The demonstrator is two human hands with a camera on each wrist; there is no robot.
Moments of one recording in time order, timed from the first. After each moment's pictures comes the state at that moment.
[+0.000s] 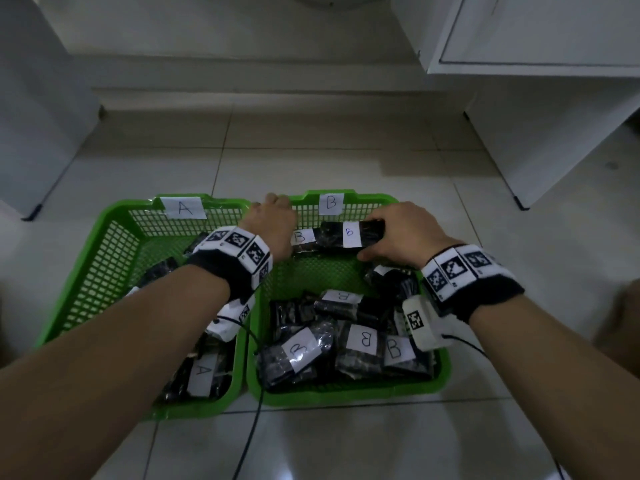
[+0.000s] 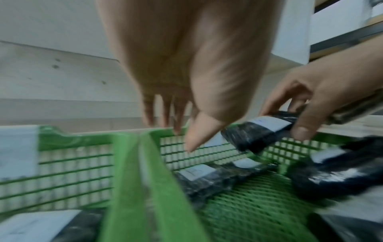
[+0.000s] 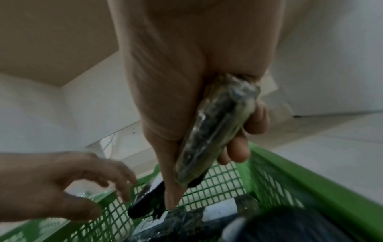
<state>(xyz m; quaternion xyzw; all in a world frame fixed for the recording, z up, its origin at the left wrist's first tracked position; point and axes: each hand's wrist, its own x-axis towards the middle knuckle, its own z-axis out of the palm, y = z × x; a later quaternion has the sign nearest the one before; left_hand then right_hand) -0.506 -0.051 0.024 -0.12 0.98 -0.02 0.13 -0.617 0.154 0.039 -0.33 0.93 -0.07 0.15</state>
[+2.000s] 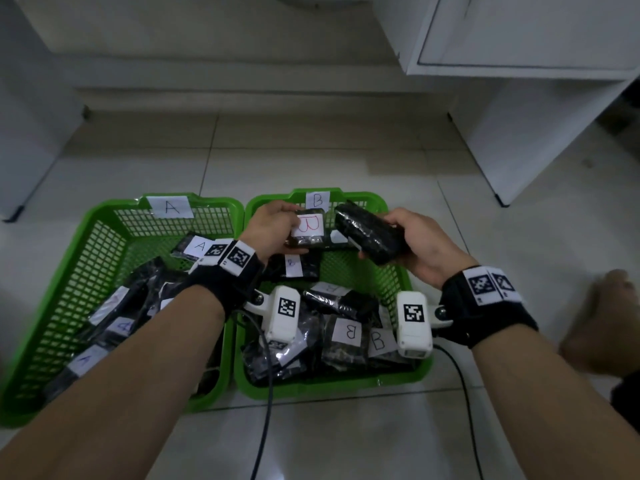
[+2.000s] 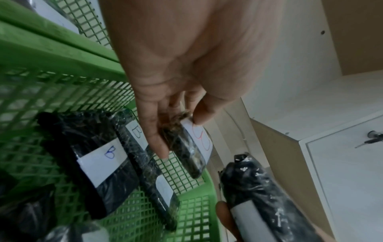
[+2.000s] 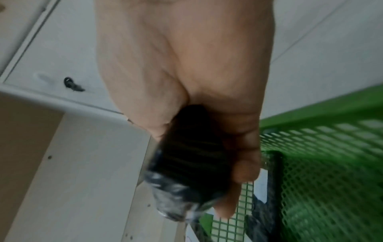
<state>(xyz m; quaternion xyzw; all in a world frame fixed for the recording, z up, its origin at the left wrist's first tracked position) -0.505 -0.013 0.034 -0.36 0.61 0.70 -0.02 -0.595 0.193 0.044 -0.01 0.66 -0.66 0.36</state>
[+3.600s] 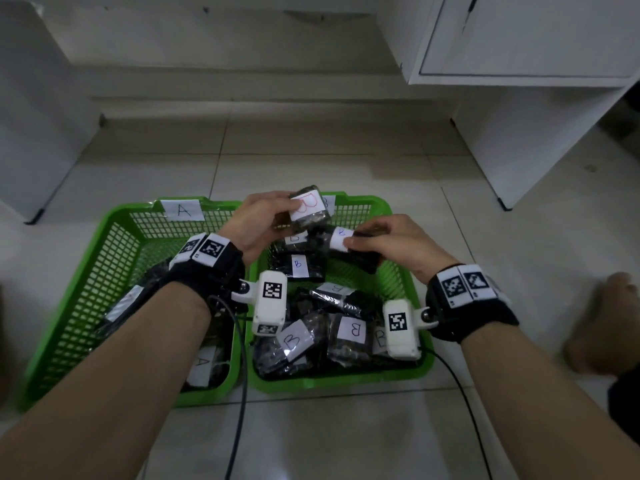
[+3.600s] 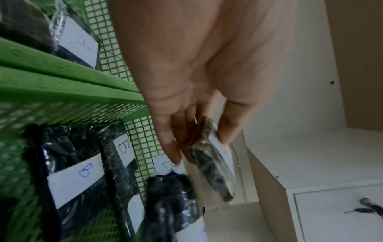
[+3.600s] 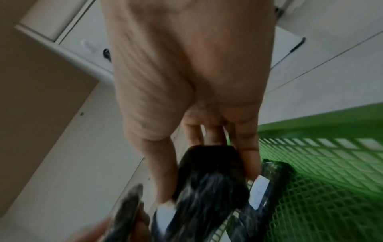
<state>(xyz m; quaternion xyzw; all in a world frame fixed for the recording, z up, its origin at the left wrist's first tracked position) -0.478 -0.035 0.061 -0.26 0.59 0.77 -0.02 -0.588 0.178 0.046 -0.16 0.82 -0.45 0.30</state>
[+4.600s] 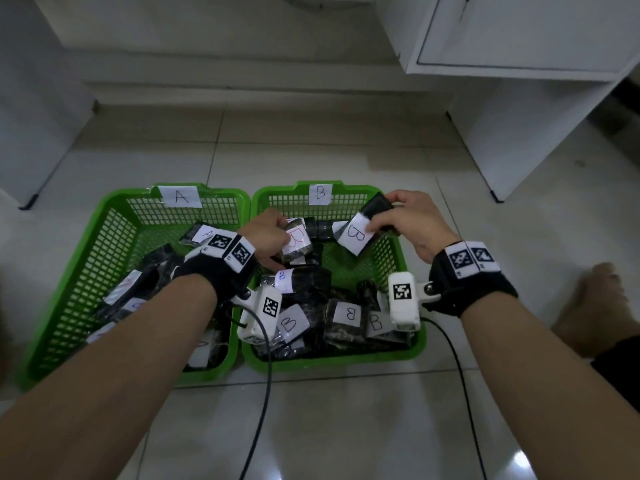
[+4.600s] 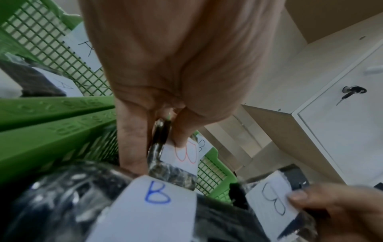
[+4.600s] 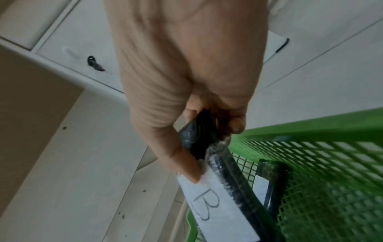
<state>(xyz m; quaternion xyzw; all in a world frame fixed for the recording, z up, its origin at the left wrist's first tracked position) -0.473 -0.024 0.033 -0.34 0.78 0.51 0.13 -0.597 0.186 0.054 -0.10 0.84 -0.50 0.19</state>
